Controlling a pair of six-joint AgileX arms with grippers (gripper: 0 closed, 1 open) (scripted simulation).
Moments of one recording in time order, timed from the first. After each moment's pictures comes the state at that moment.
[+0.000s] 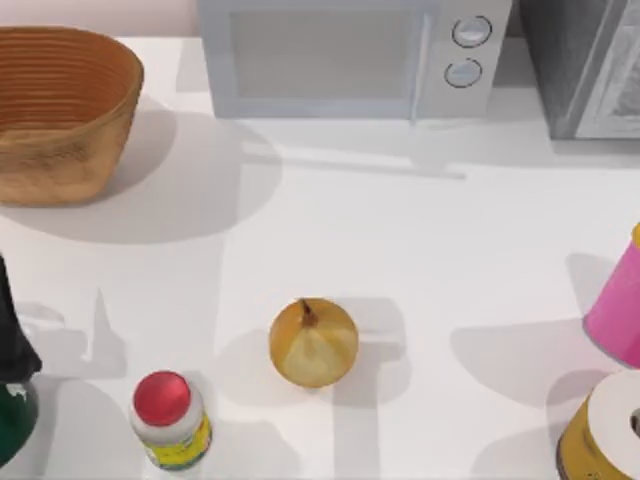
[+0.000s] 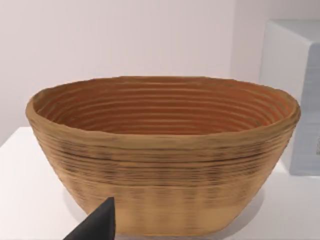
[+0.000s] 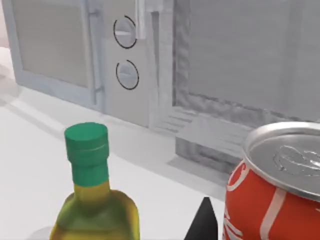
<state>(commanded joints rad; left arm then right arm) 0.00 0.00 0.00 0.00 0.00 0.00 -0.87 2.01 0.67 1.29 -1.51 -0.06</state>
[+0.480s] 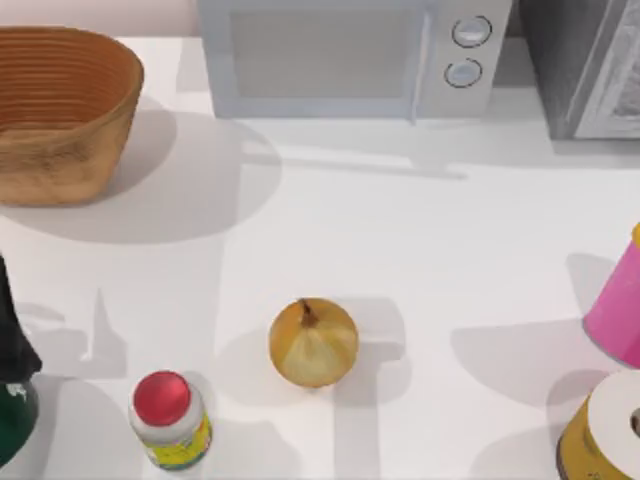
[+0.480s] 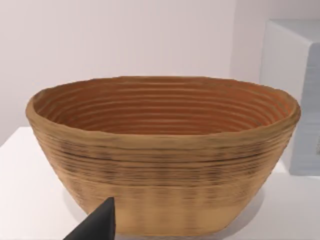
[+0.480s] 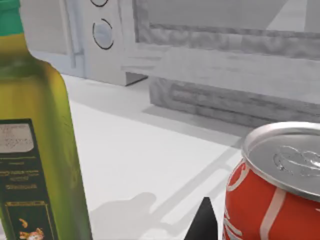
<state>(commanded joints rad) 0.00 0.00 0.00 0.00 0.00 0.00 -0.96 2.29 0.75 1.46 -1.70 -0.08</state>
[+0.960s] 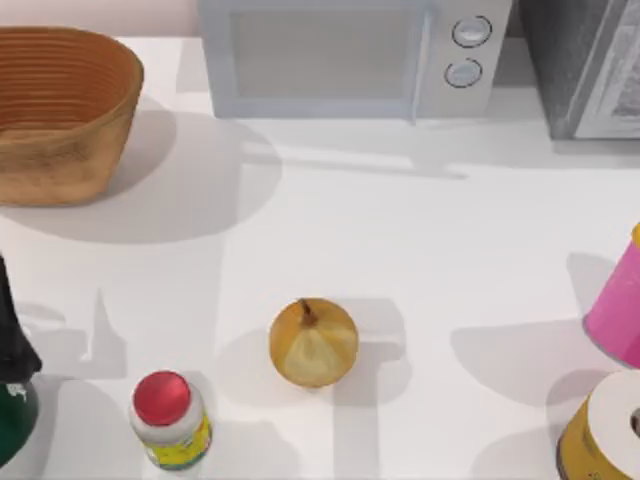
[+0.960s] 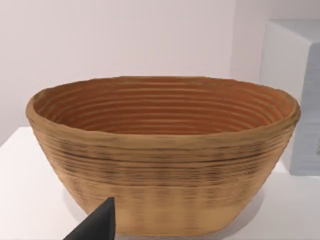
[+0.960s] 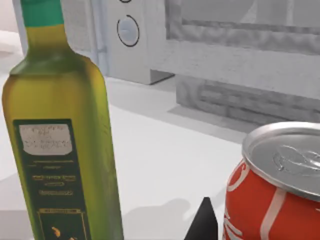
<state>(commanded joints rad) 0.00 0.00 0.00 0.00 0.00 0.00 -0.90 2.29 0.76 1.39 -1.62 -0.13</state>
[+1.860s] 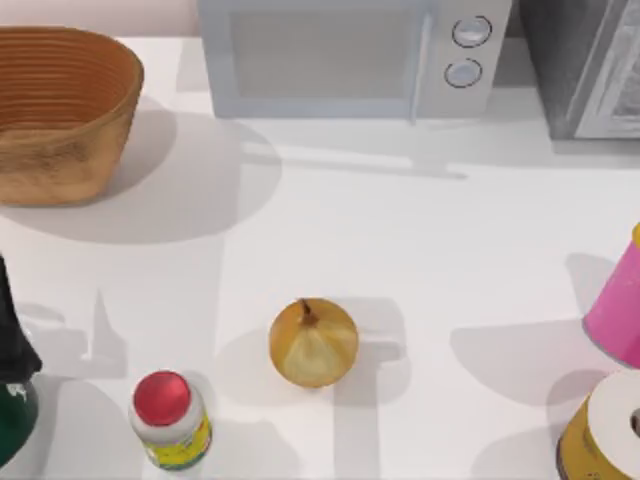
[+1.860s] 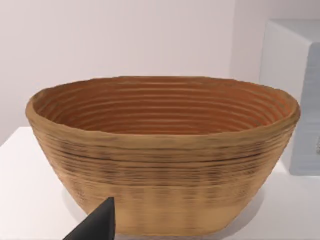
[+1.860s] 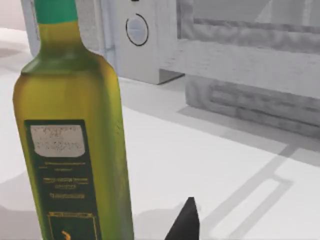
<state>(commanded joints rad) 0.00 0.00 0.00 0.00 0.00 0.00 -0.89 2.29 0.74 1.40 -1.63 -0.15</state>
